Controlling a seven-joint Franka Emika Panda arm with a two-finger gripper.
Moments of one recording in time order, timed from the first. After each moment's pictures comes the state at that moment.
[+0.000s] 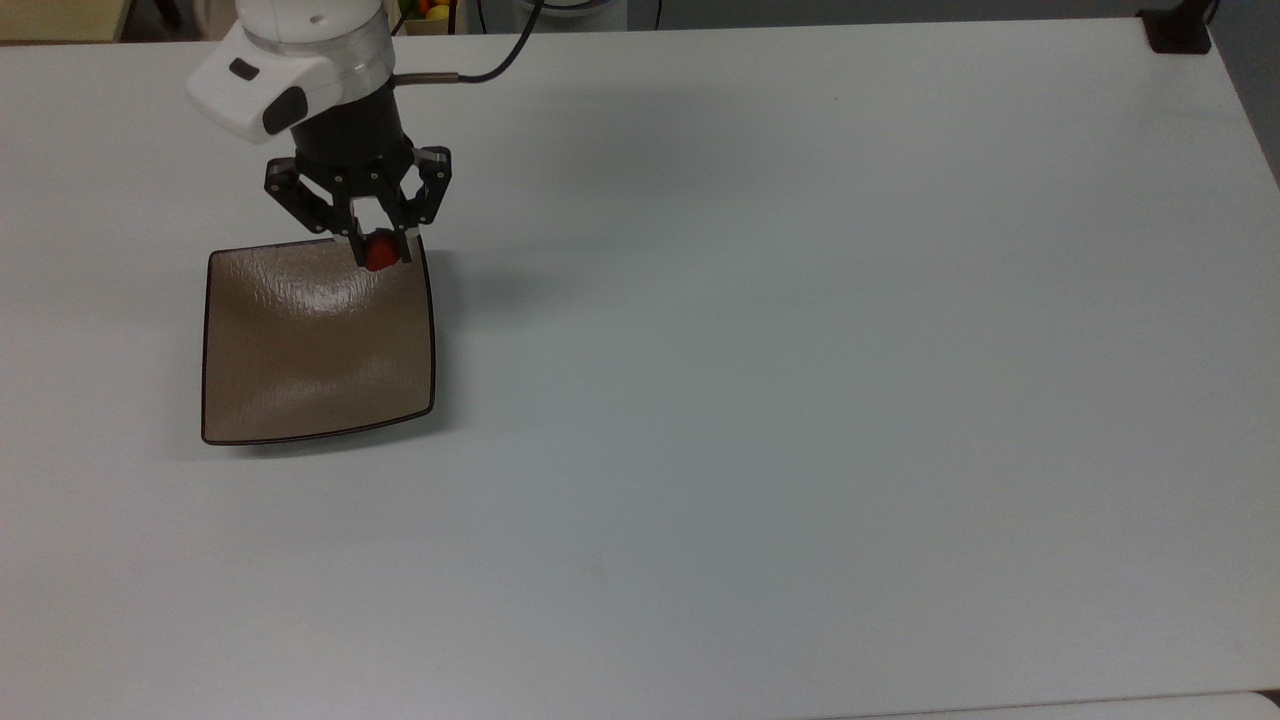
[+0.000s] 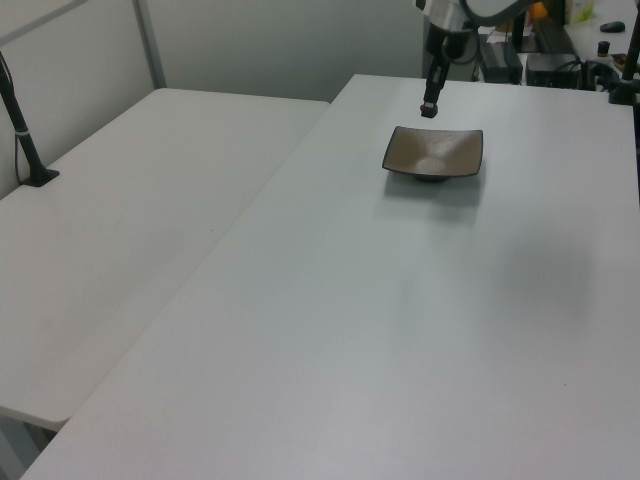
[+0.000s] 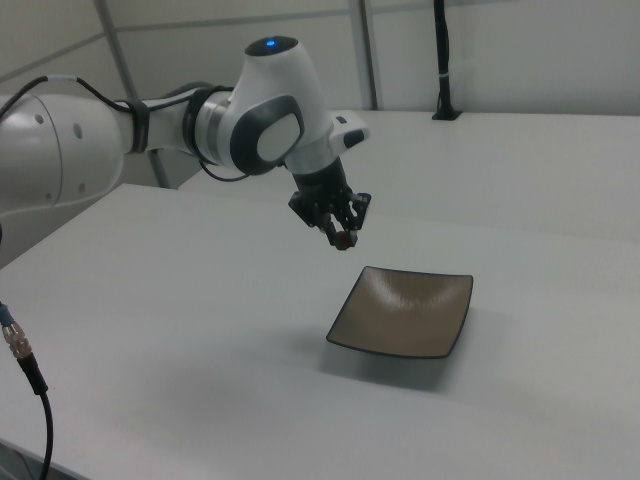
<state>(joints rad) 0.08 0.24 -0.19 -1.66 0.08 2.12 -0.35</state>
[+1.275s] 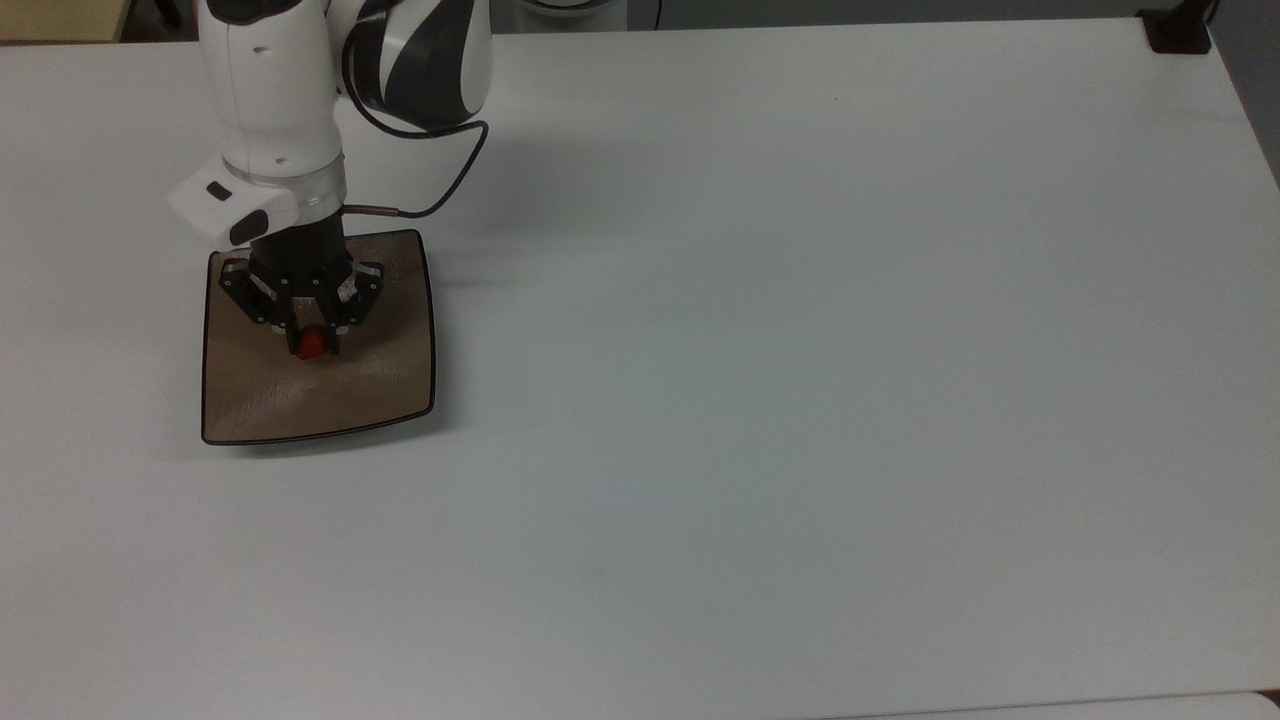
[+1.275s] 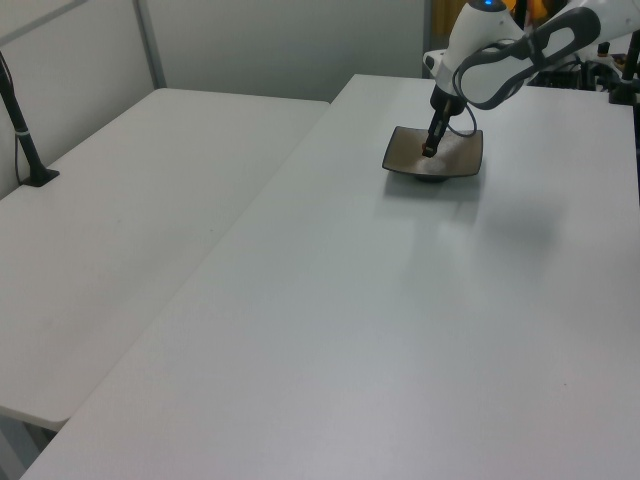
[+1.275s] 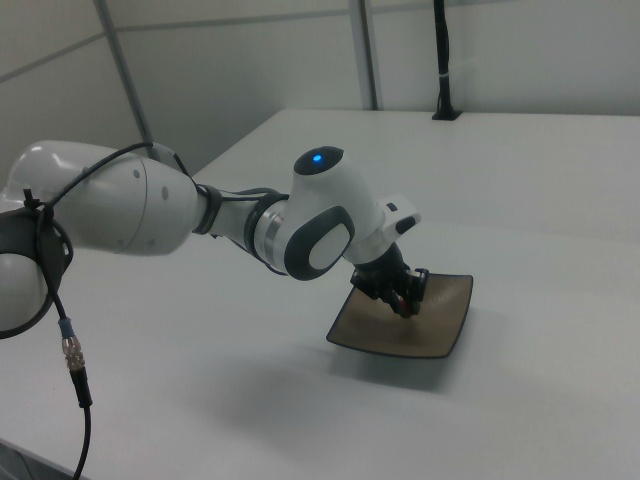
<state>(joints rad) 0.03 0.42 -0.25 -1.83 0.07 2.58 -0.41</state>
